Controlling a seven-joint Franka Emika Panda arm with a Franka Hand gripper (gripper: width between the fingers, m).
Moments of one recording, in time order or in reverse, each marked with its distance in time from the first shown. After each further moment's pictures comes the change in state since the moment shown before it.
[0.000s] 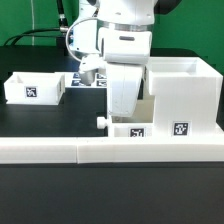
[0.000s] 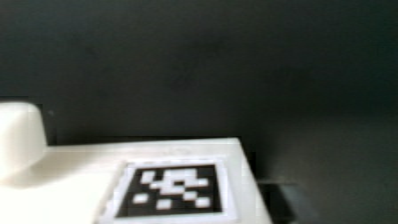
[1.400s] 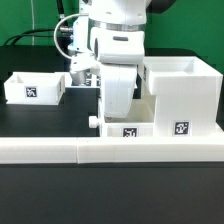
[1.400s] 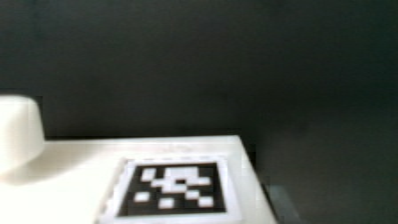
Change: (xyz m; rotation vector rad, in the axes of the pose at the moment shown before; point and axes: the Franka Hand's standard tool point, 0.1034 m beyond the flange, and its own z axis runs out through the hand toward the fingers) arm -0.015 0.001 -0.001 0.018 -0.011 -0.071
